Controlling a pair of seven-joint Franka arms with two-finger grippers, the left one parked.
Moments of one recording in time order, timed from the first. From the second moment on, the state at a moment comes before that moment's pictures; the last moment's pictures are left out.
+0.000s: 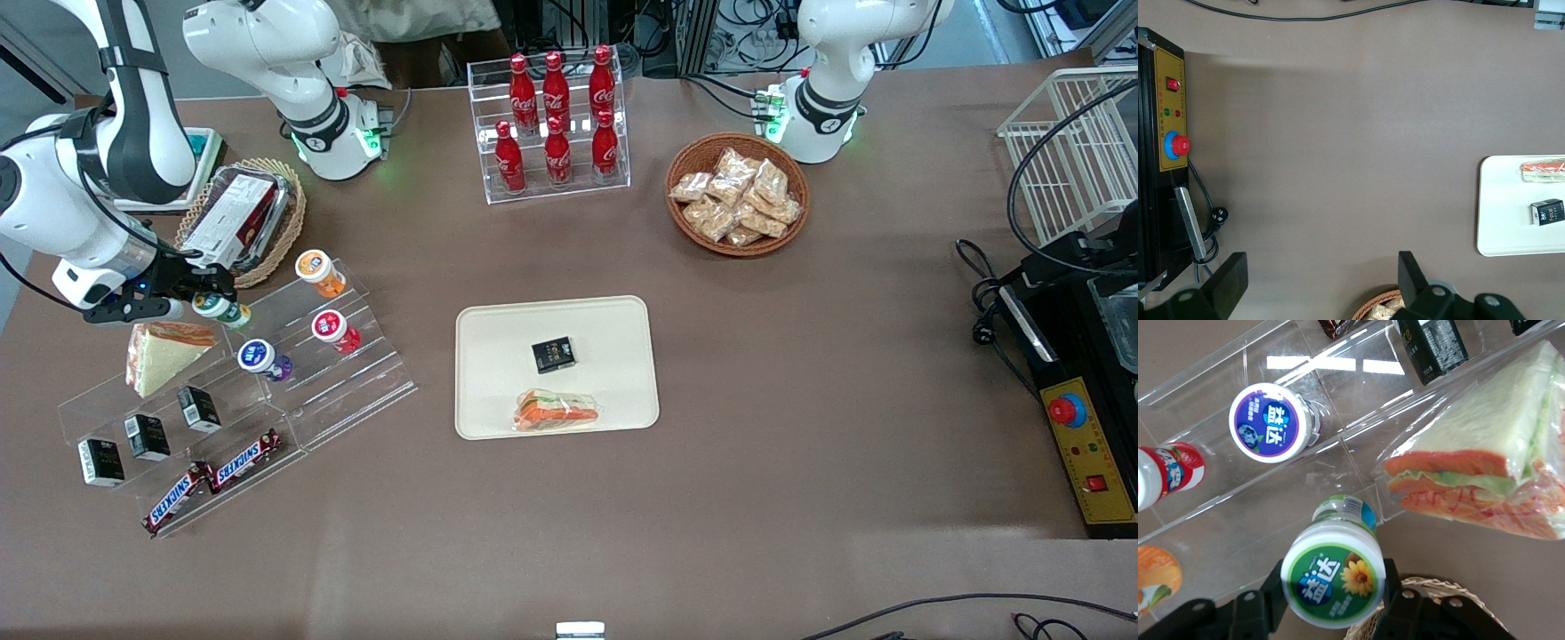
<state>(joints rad) 0.08 -0.17 -0.27 -2.39 0.00 2.16 -0.22</state>
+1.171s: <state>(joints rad) 0.32 -0.17 -0.13 -1.66 0.11 1.39 0.29</state>
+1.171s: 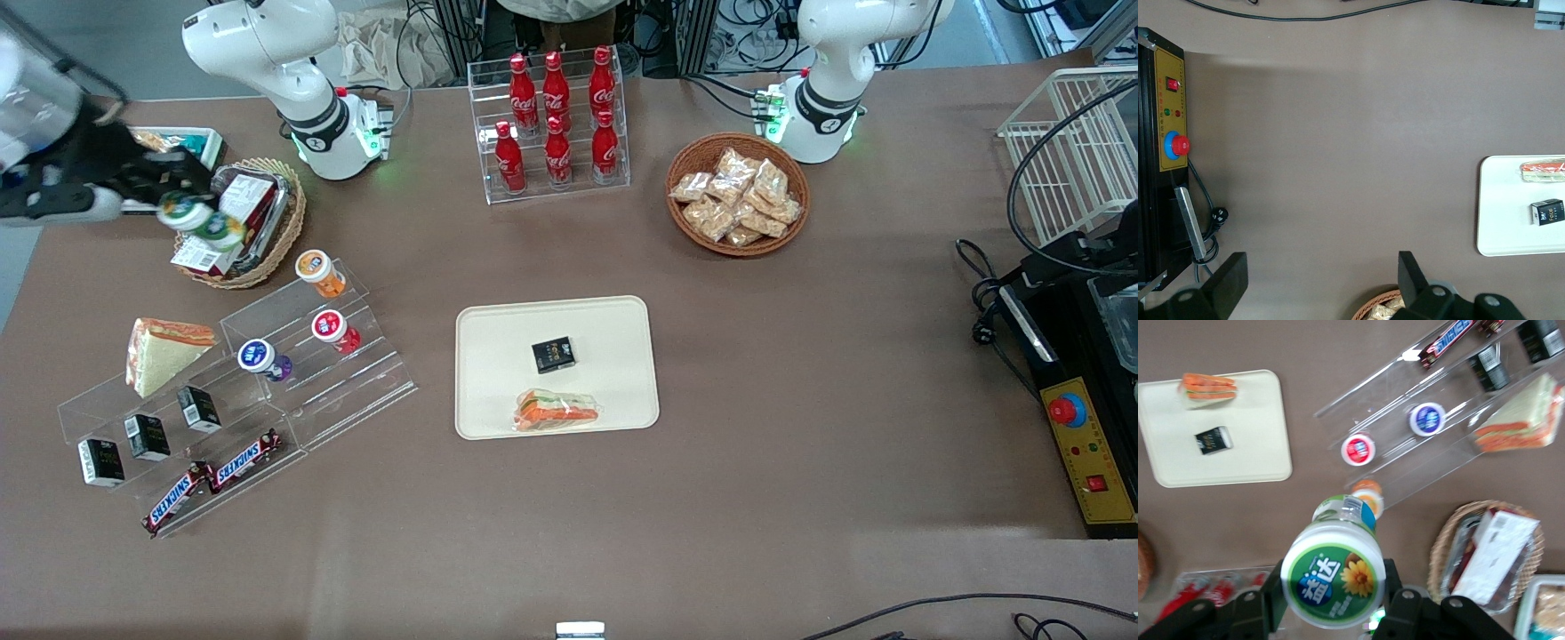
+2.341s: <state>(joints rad) 0.51 0.25 0.09 -2.04 0.14 2.27 0.87</state>
